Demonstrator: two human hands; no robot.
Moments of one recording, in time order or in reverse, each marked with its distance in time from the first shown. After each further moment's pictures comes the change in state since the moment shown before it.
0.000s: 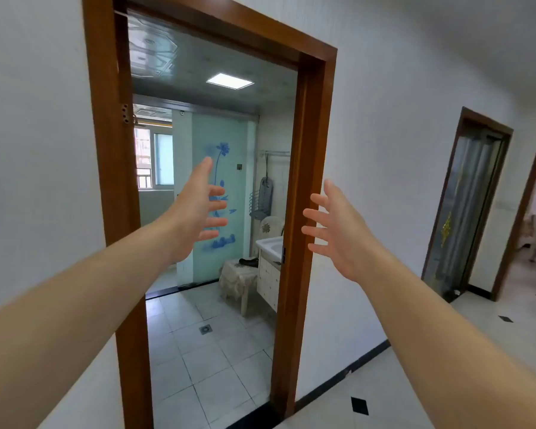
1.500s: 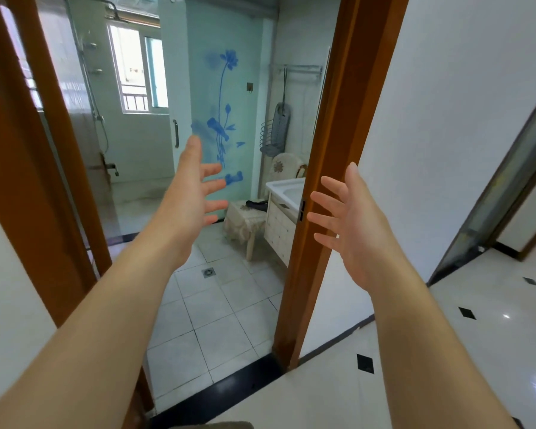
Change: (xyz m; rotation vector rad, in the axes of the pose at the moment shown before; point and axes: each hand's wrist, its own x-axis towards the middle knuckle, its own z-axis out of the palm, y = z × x) left_hand 0.253 -0.155 0.032 -0.085 0.117 -0.073; right_hand 0.258 0.148 0.020 0.043 0.010 0.120
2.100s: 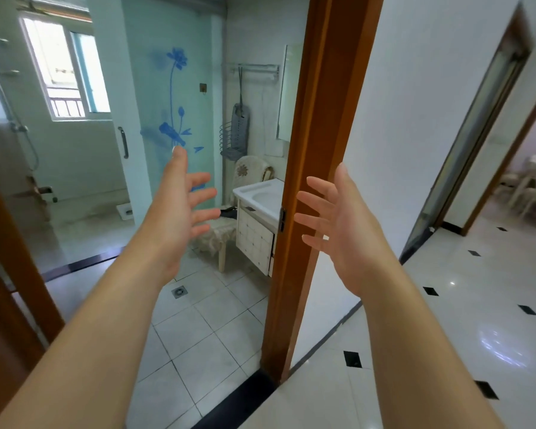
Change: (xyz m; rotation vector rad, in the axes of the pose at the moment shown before) left_hand 0.108 -0.008 -0.015 -0.030 -0.169 0.014; right_hand 0.066 -0.008 0.048 -0.023 0.145 -0.030
